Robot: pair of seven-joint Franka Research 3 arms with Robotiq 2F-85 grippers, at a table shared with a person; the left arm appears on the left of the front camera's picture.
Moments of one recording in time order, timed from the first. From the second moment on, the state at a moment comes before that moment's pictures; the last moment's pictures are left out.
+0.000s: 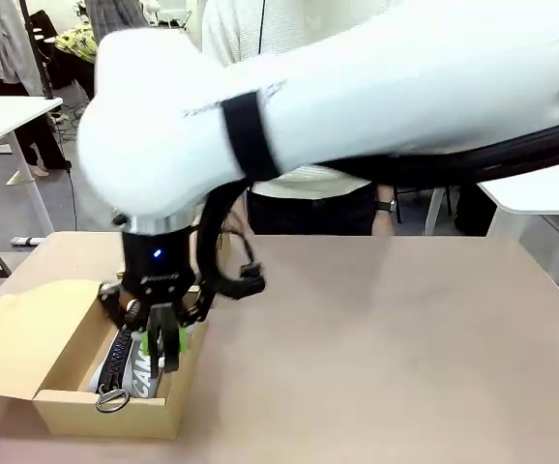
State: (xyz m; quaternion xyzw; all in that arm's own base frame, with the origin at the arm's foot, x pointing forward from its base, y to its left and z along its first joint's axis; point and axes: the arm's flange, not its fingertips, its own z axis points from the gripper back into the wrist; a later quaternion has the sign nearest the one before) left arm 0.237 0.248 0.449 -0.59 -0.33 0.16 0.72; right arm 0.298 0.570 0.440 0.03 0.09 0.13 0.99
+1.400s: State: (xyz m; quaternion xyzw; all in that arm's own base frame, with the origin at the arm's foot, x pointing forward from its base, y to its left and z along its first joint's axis) left arm 0.237 0.248 0.449 -0.59 -0.33 0.16 0.72; right arm 0.337 0.609 0.422 0.01 0.10 0.08 0.99
